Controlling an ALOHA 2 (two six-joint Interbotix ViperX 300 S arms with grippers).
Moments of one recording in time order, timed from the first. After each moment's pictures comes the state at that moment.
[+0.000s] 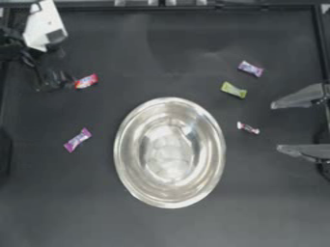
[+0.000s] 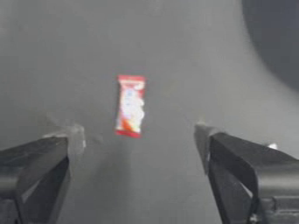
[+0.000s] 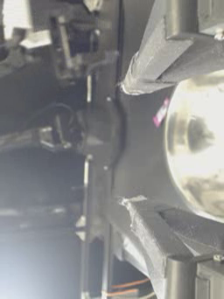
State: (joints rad) left arm 0.73 -0.40 0.78 -0.12 0.64 0.36; right arm 0.00 -0.97 1.19 -0.01 -0.27 0.01
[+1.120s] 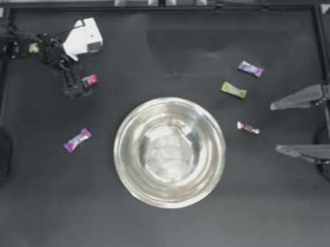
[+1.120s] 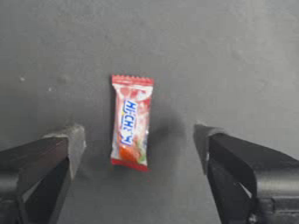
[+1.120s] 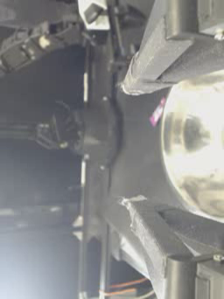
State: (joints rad) left arm 0.76 -0.01 0.74 -0.18 0.51 0.46; right arm 0.00 -0.97 1.20 -0.01 -0.28 0.01
